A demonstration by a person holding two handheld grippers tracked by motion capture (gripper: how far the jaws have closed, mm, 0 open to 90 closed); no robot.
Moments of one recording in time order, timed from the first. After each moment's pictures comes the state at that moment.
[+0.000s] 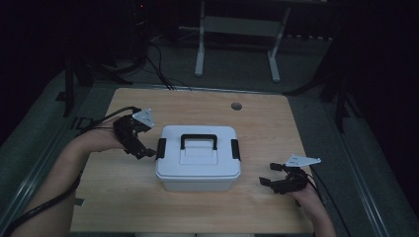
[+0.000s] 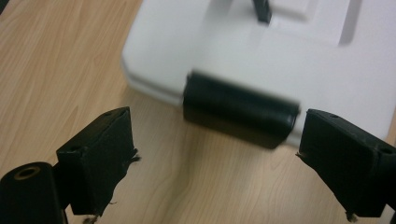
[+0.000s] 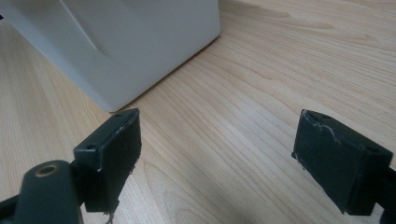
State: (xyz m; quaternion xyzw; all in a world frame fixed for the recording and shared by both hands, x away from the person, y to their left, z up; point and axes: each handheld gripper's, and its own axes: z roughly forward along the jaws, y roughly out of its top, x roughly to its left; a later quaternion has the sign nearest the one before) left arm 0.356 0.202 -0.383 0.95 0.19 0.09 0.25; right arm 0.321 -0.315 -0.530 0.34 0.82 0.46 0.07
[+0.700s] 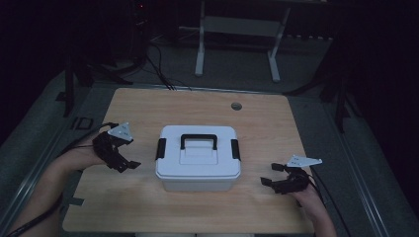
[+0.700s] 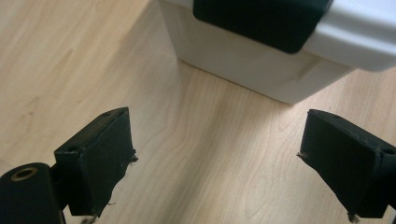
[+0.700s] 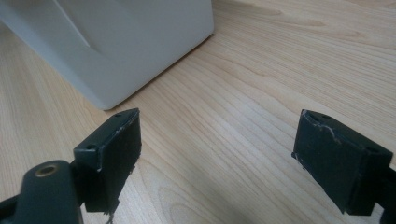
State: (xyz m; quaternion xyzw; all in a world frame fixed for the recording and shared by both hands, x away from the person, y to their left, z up) left arm 0.332 0.253 -0.431 0.93 0.23 0.09 0.27; right arm 0.320 -0.319 -0.531 0.34 0.82 0.46 0.07
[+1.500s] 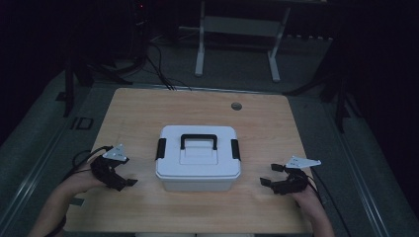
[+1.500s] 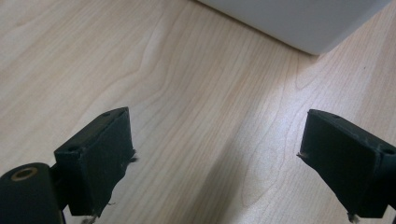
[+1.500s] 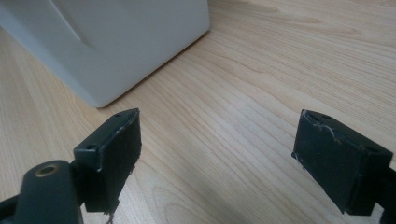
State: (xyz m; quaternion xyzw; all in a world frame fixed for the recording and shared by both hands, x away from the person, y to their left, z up) left arm 0.308 0.277 -0.513 0.91 0.28 0.07 0.30; right arm 0.320 -0.317 -0.537 0.35 0.82 0.46 0.08
